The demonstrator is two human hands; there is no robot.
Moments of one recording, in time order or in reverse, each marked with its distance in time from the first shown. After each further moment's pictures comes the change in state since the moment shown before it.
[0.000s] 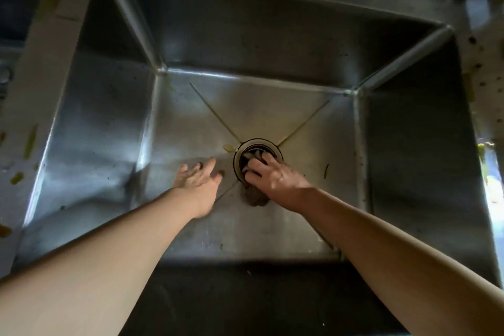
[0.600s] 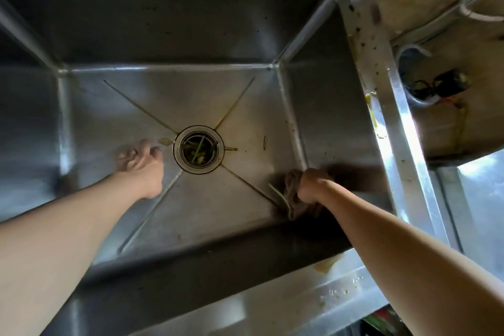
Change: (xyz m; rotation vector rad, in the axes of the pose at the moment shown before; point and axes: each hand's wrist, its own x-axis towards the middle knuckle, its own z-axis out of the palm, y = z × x) left_hand 0.017 0.005 -0.021 0.049 0.060 -0.091; right_hand -0.147 0.022 -0.019 0.365 -0.604 1.122
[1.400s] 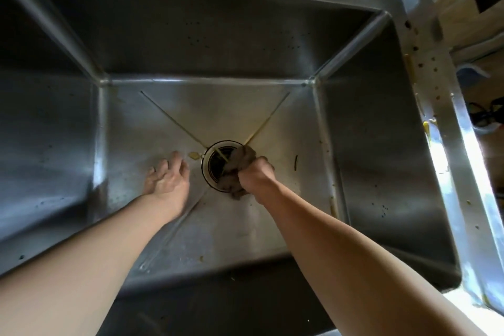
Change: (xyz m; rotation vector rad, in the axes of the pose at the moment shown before) left_hand 0.006 -0.001 0.012 0.033 0.052 0.053; right_hand 0.038 -0.161 -0.020 0.928 0.060 0.004
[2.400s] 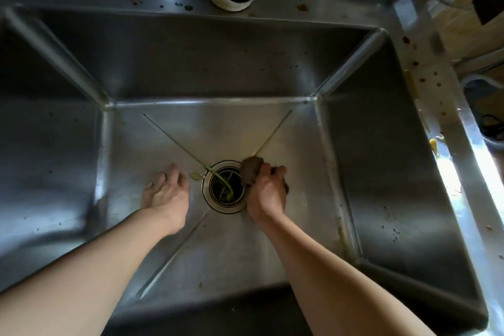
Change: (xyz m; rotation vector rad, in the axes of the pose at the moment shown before) left_hand 0.012 0.002 -0.011 -0.041 0.029 -0.089; right_hand 0.016 0.020 0.001 -0.320 0.334 -0.329
